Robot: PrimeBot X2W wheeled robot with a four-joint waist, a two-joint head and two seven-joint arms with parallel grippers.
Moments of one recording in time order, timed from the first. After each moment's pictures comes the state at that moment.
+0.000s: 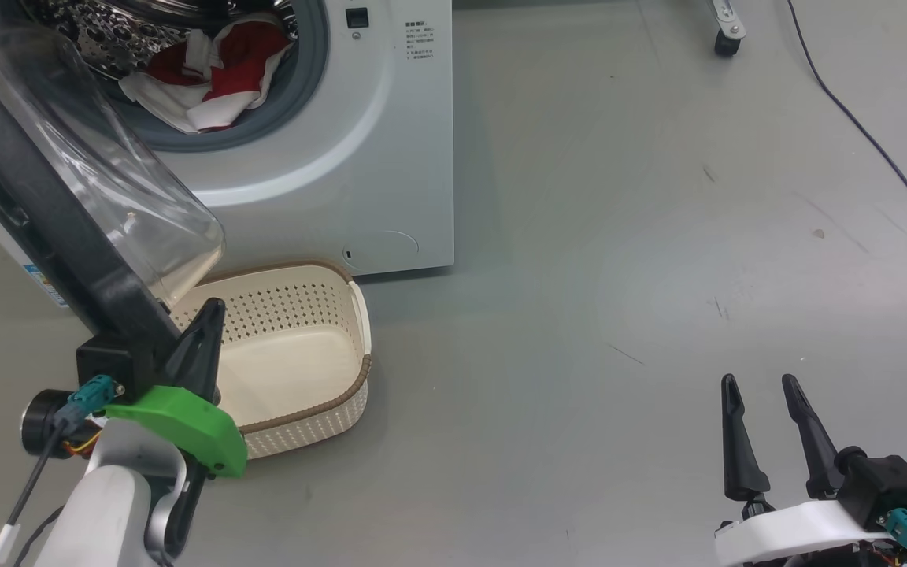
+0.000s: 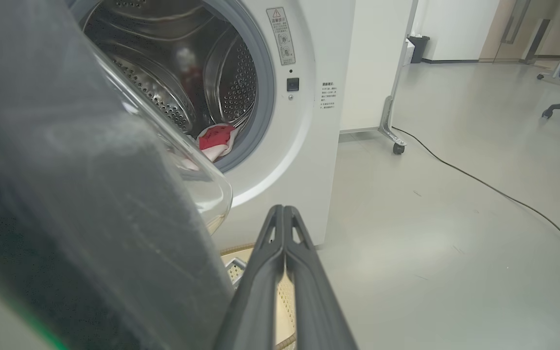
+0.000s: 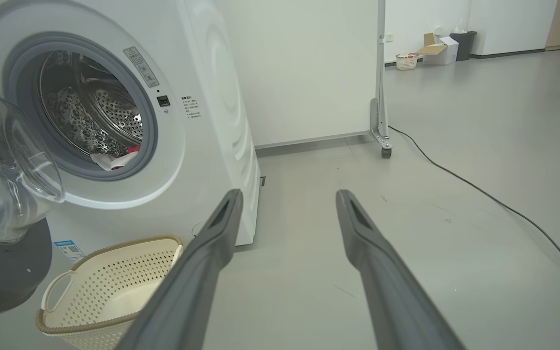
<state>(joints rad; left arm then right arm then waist) -0.26 0.15 -0.22 0.27 -0.41 -0.11 -0.03 0.15 -0.13 0.21 -0.01 0.41 -0.02 -0.26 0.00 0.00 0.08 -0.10</state>
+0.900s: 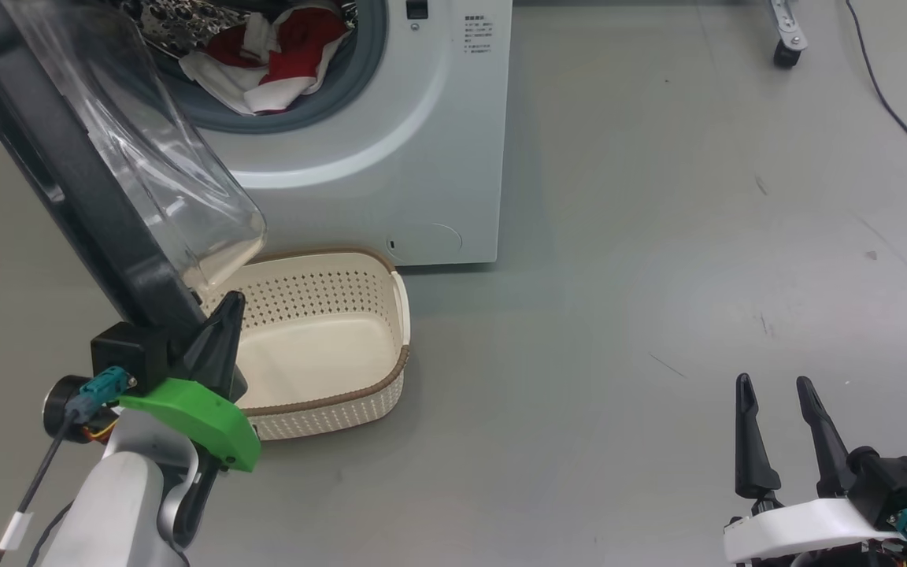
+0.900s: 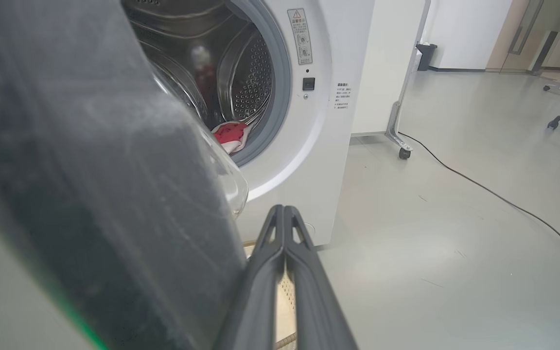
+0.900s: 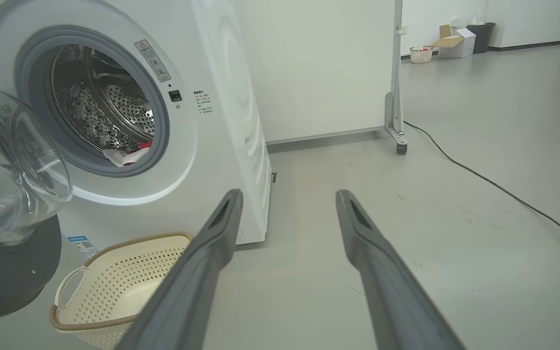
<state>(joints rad) -0.31 0.13 -0.22 0.37 -0.41 -0.11 -0.08 0.15 -0.10 0.16 0.01 0.41 0.00 -0.26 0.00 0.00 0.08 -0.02</state>
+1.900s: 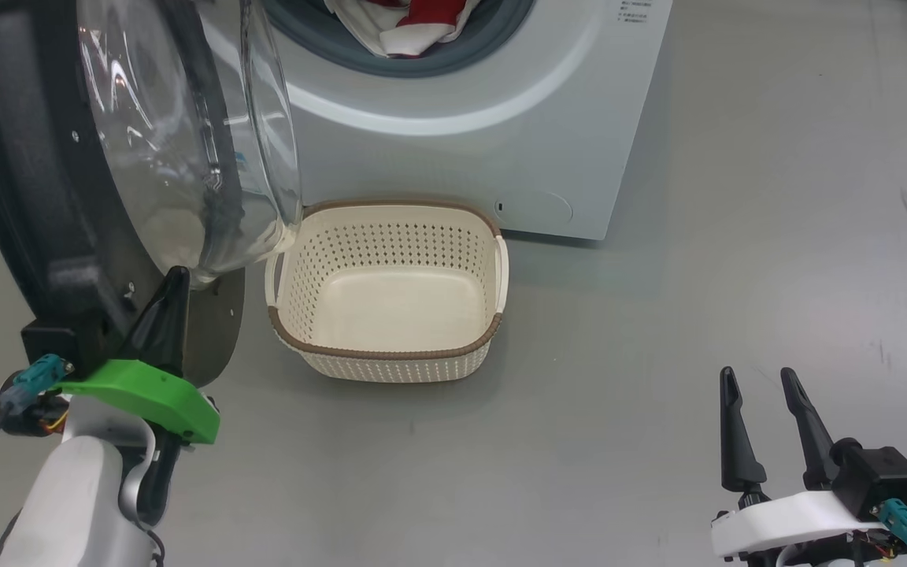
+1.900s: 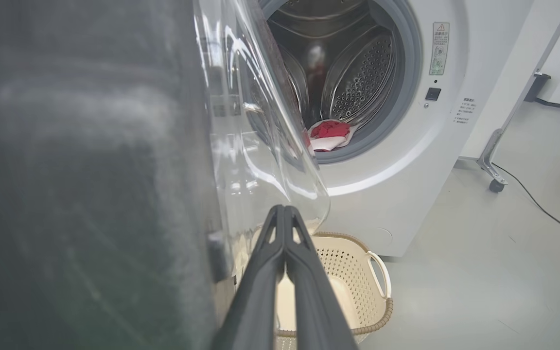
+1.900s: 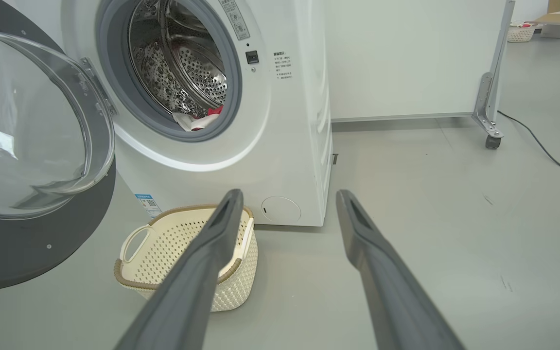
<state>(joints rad) -0.35 0.15 -0.15 0.42 -0.47 -0.11 -0.13 0.12 -0.09 0.17 0.03 0.37 0.02 -0.26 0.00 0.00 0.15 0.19</state>
